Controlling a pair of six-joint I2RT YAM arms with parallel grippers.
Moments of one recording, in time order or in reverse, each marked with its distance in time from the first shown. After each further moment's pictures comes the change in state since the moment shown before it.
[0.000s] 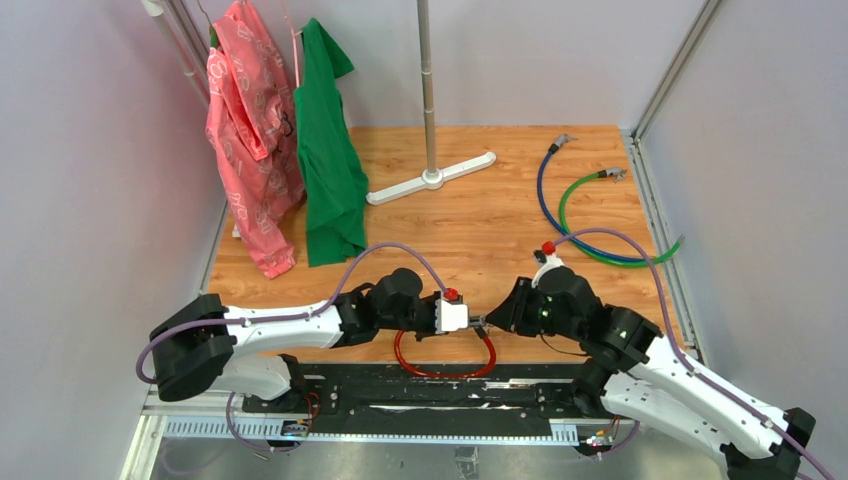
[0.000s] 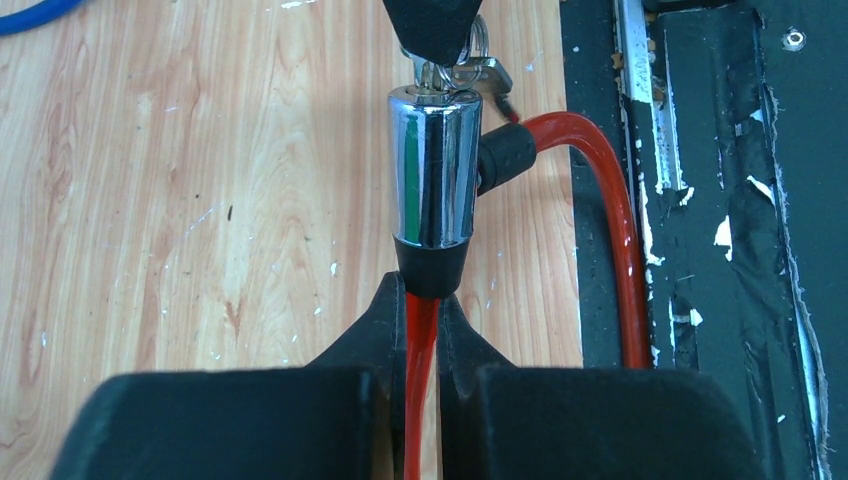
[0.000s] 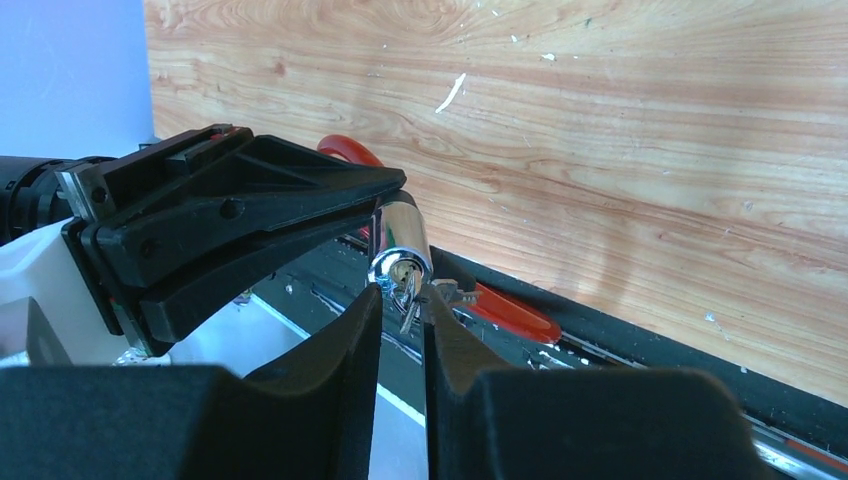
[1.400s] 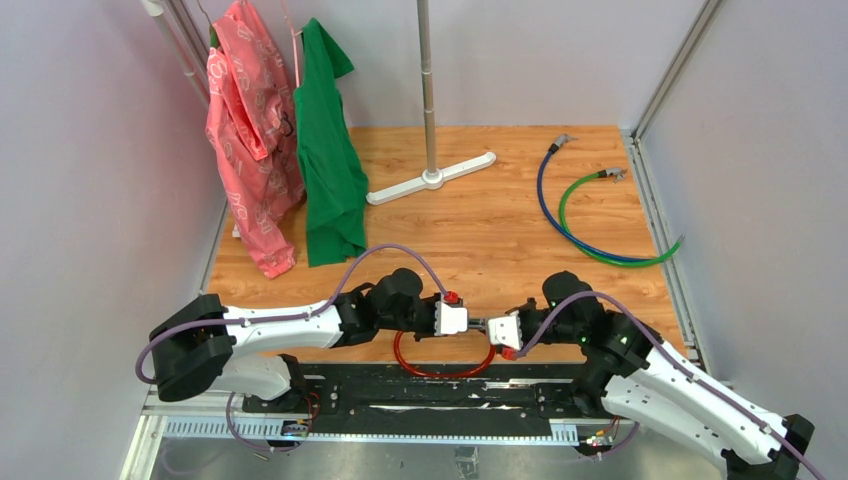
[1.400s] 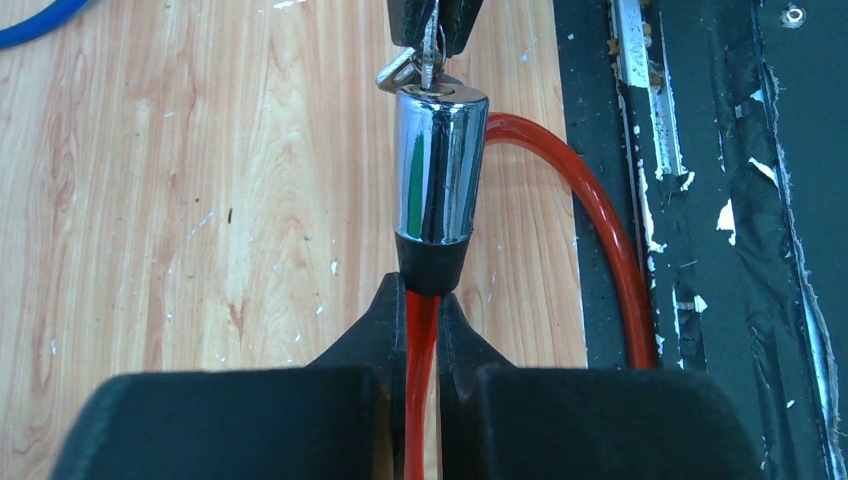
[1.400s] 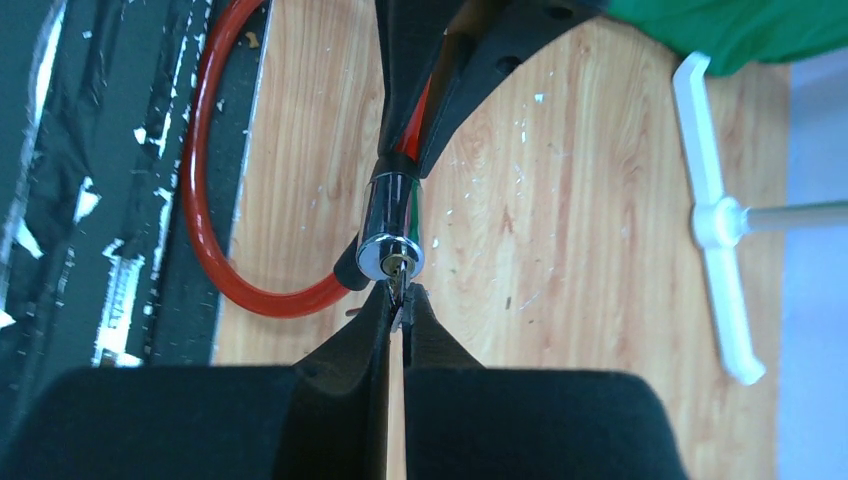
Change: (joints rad) left arm 0.000 -0.003 0.002 -0.017 0.011 0.042; right arm -0.013 -0.049 -0.058 0.057 -0.384 -1.810
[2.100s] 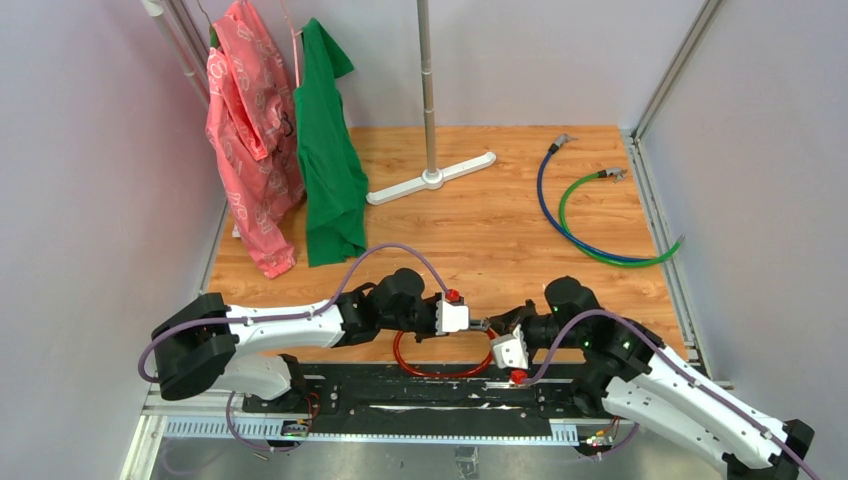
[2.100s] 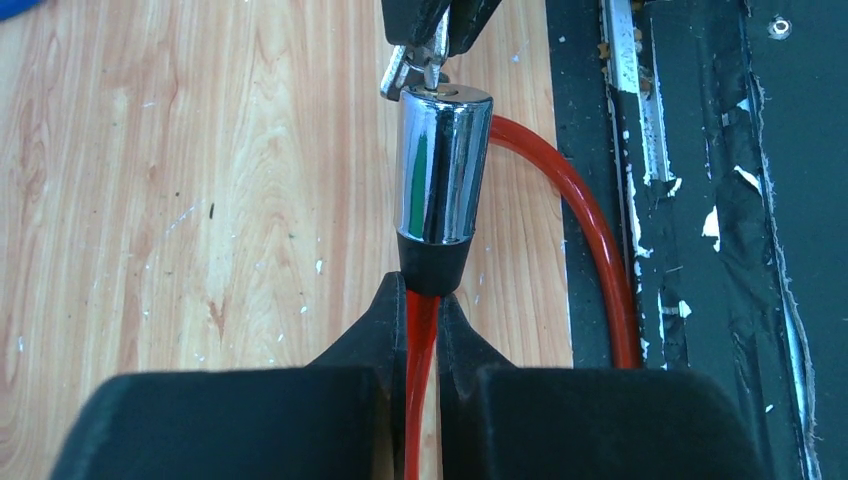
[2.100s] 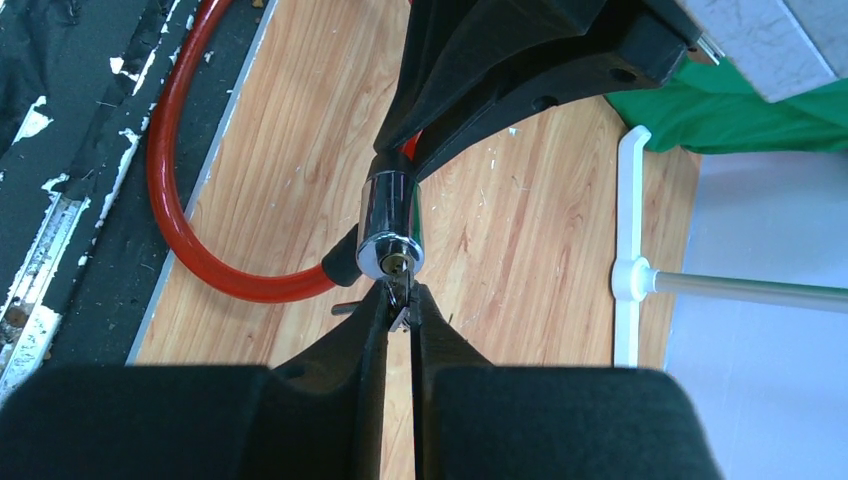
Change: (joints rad) left arm 0.000 0.014 0.001 -0.001 0.007 -0.042; right arm 0.000 -0.042 -0.040 -0.019 -0.052 -0.330
